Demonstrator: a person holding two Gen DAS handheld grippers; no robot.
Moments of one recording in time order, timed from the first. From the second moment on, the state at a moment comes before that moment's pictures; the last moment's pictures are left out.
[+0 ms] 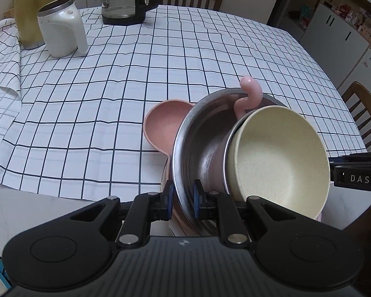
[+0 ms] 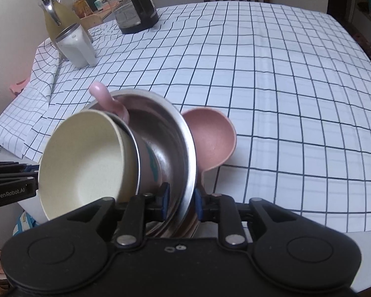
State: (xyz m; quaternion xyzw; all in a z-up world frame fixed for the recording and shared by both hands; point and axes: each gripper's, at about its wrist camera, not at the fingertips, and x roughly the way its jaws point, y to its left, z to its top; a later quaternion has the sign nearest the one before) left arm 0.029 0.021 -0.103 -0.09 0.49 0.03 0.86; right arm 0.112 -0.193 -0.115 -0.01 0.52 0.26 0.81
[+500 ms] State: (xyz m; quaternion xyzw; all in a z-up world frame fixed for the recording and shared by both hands) left arm 0.010 0.022 -0.089 -0.07 0.47 0.00 0.88; right arm 0.088 -0.208 -0.088 0.01 0.48 0.23 0.85
